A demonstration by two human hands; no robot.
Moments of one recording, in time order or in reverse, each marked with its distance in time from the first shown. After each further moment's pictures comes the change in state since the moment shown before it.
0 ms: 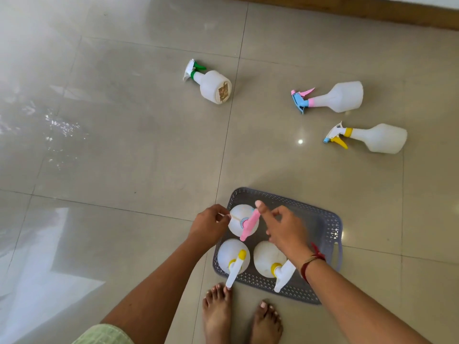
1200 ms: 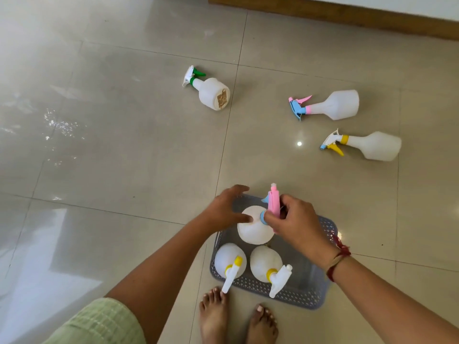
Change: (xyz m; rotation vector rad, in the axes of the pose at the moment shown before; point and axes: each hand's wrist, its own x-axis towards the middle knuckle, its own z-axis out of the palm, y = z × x) left_hand 0.018 0.057 -0.021 -0.012 -0.230 0.245; right_hand -0.006 -0.039 -0.055 -0.170 0.035 -0.336
